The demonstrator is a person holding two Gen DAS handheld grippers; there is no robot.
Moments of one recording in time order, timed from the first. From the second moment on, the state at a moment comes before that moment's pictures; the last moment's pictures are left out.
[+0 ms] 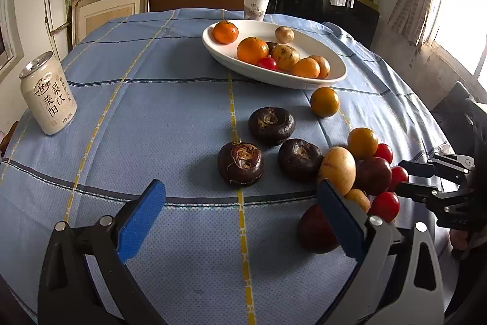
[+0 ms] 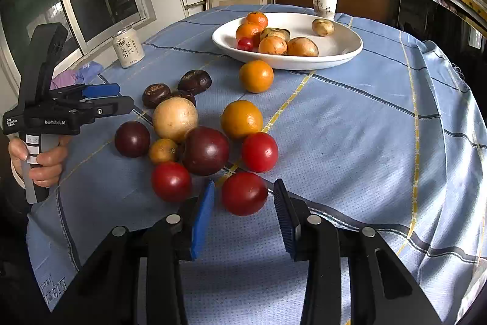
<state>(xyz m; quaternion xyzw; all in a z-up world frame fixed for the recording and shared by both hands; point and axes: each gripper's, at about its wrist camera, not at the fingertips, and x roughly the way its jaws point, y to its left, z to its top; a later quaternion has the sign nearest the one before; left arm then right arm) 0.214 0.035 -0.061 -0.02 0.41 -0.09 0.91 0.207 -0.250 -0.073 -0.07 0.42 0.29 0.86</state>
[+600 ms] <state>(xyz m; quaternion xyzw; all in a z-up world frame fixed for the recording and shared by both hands) 0.179 -0.001 -0.054 0.05 0.38 -0.25 0.89 0.224 -0.273 -0.078 0.00 0.43 0.26 0.86</state>
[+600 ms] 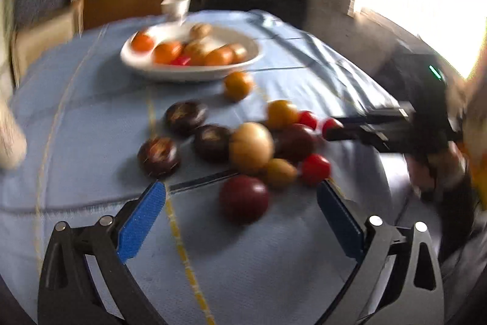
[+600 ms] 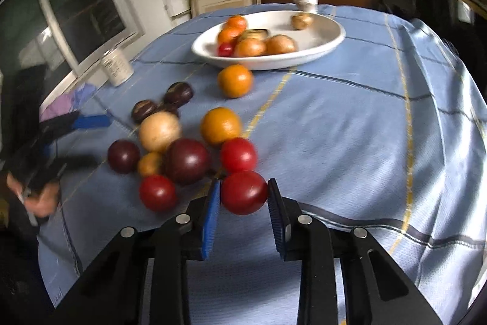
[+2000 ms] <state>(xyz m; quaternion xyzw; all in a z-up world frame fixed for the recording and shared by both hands) 0.319 0.027 0.003 -0.05 0.39 -0.18 0.90 0.314 -0.253 -0.017 0.03 0.34 0.20 0.92</state>
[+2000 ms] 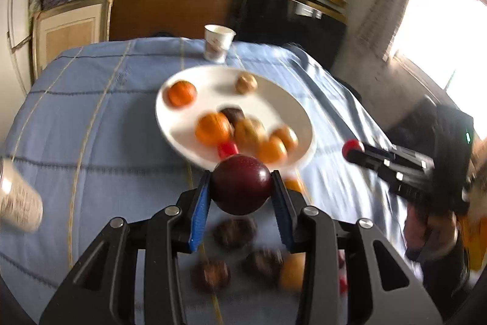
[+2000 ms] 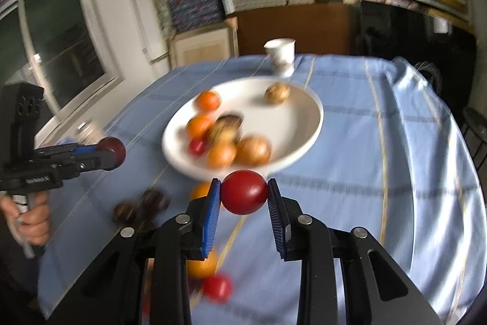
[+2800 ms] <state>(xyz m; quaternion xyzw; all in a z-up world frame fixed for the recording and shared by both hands) 0.304 0.038 -0.001 -0.06 0.34 -0.07 0.93 0.322 -0.265 -0.031 0.08 0.34 0.22 0.91</state>
